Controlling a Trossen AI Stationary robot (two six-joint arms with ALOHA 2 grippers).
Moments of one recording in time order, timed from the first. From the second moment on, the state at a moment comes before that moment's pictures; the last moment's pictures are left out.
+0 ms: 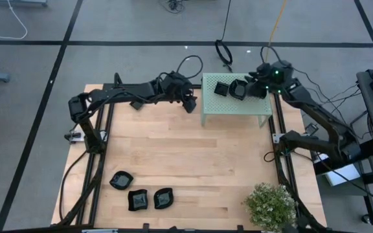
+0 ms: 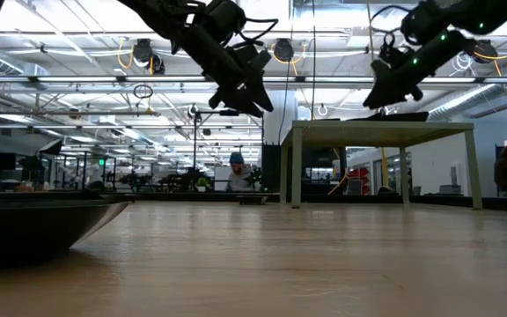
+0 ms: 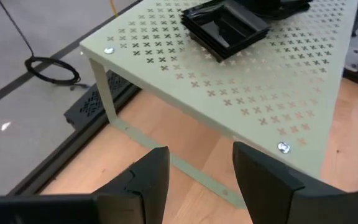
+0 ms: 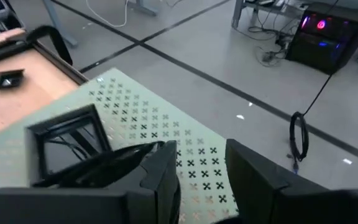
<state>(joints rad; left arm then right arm) 0.40 1.76 1.38 -0.22 -0.04 -0.17 -1.06 1.01 0.79 -0.21 -0.21 -0.07</state>
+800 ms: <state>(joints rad) 0.41 1.78 1.38 -0.22 -0.02 0.19 -1.01 0.92 0.67 0.00 -0.18 -0.13</state>
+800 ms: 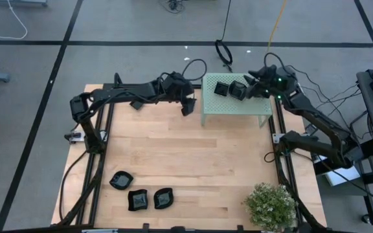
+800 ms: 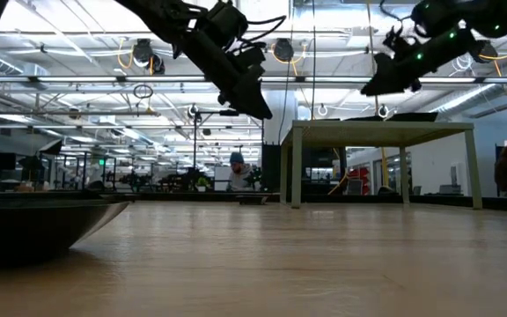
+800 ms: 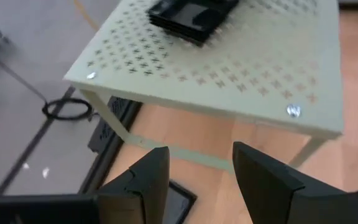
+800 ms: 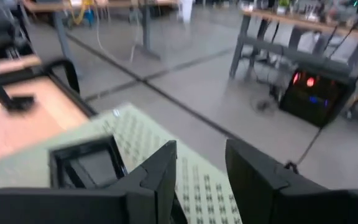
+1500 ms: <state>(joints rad) 0.44 2.02 1.38 -0.27 0.02 0.35 -0.90 0.76 0.67 0.01 -0.18 -0.06</state>
